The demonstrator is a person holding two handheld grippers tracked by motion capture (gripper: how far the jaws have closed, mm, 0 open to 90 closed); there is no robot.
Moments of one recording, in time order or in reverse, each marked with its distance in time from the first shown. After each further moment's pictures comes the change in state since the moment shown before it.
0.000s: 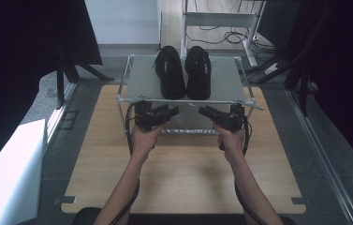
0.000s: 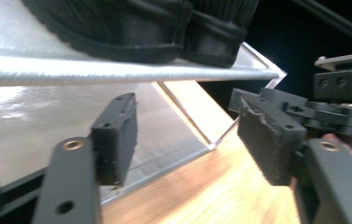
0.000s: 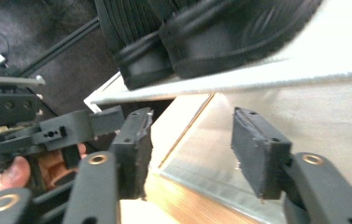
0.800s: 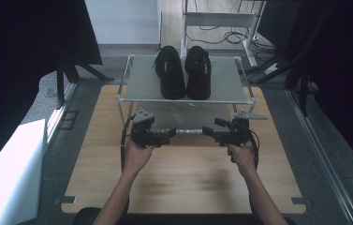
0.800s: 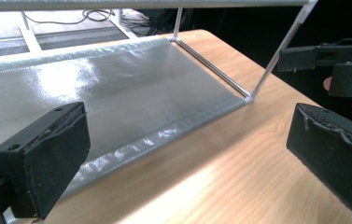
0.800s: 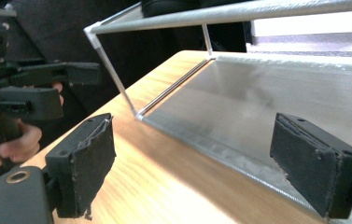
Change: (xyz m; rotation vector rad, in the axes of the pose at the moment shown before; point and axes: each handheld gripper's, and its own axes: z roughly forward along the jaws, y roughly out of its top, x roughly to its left) left arm -0.023 -0.033 -0.030 0.098 0.138 0.220; right arm 0.012 -0.021 -0.035 0.137 -0.021 -0.246
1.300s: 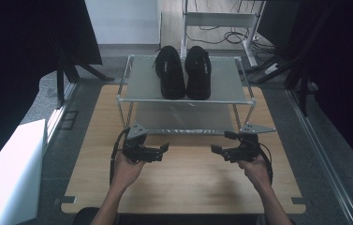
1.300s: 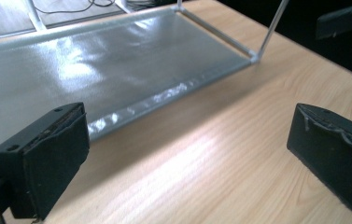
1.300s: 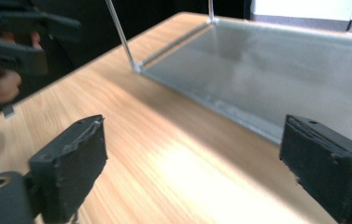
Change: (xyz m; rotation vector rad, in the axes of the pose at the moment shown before) left arm -0.008 -0.031 -0.030 0.077 0.050 0.088; right arm 0.013 -0.024 -0.039 0.133 -0.040 -0.125
